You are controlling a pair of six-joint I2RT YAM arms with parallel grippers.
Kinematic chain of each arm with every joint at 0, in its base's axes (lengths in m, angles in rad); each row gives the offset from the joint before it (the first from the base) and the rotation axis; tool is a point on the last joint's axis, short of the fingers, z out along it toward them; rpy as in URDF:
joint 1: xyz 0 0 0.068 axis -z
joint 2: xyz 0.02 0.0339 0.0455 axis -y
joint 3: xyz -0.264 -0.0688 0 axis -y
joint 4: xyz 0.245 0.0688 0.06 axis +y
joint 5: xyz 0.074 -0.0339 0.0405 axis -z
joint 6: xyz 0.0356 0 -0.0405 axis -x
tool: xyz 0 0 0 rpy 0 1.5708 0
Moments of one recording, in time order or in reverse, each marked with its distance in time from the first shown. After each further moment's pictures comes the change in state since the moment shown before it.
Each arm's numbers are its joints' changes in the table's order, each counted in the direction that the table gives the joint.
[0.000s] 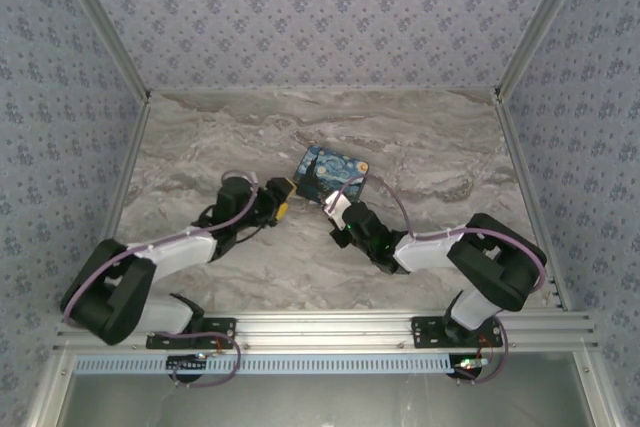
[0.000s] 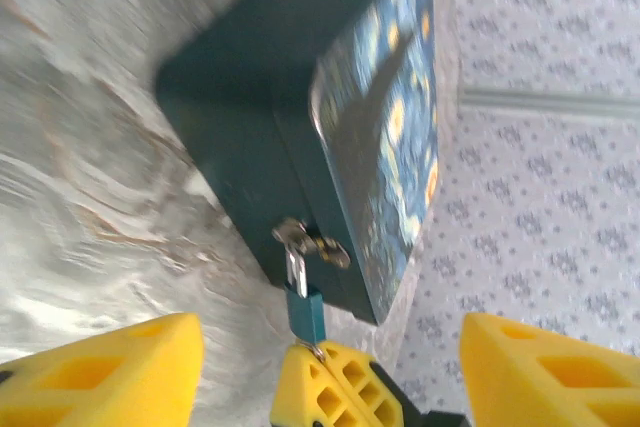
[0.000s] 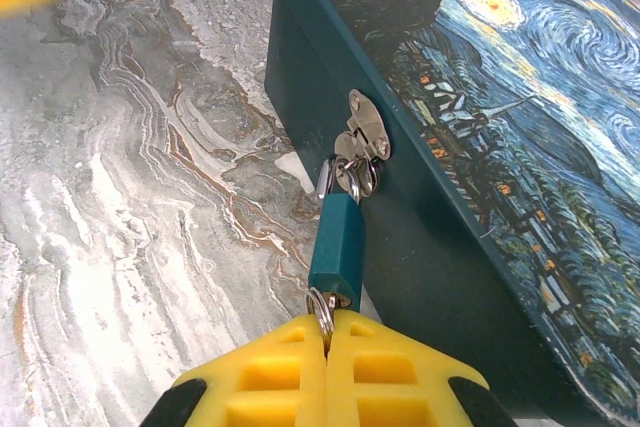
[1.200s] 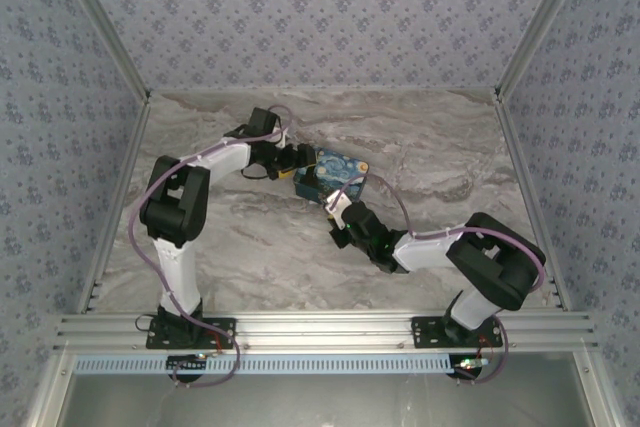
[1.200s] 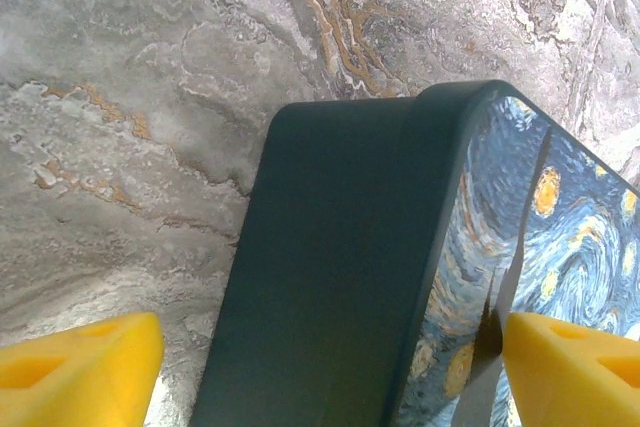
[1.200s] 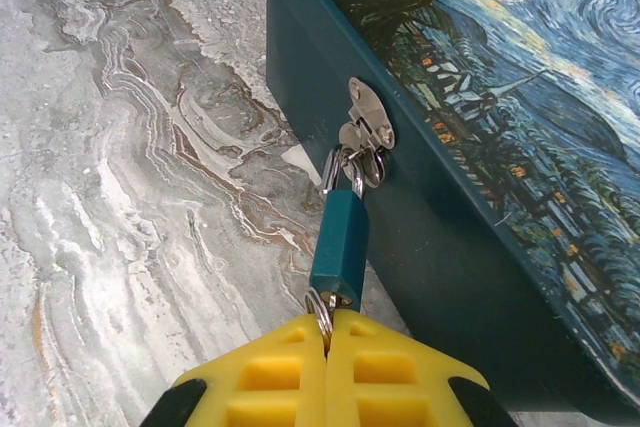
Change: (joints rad) left arm -0.117 -0.706 0.929 0.754 0.239 -0.835; right arm 0.003 -0.008 0.009 0.023 -0.018 -0.076
